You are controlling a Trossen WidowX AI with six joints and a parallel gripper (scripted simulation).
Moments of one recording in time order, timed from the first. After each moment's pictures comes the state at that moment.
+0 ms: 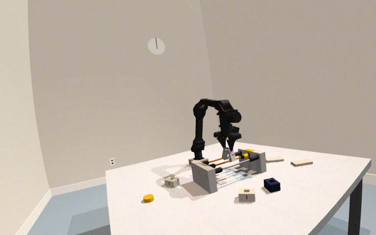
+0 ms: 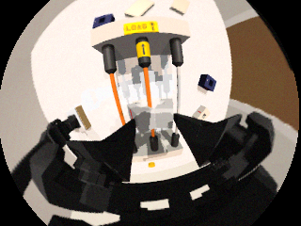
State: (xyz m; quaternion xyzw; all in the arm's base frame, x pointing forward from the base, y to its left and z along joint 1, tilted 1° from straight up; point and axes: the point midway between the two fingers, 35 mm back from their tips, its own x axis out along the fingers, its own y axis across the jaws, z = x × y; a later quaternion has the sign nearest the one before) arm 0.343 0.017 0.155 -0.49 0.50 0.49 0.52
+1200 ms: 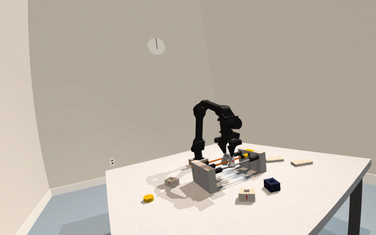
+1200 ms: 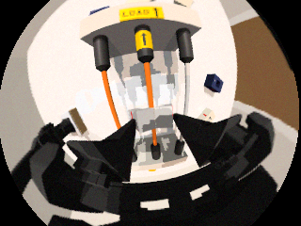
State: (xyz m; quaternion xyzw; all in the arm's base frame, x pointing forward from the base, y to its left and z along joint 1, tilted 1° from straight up) arm 0.343 0.018 0.122 -0.49 0.50 0.49 0.52
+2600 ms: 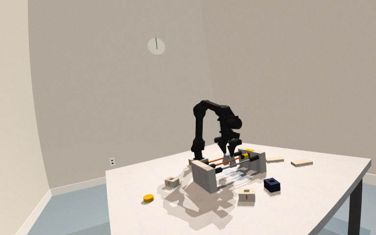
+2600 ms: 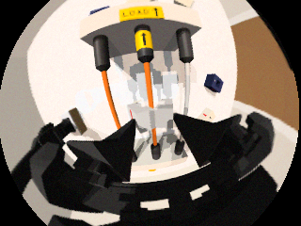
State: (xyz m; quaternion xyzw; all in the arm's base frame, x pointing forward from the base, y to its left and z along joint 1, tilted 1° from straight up) arm 0.343 0.018 0.122 -0.49 0.50 0.49 0.52
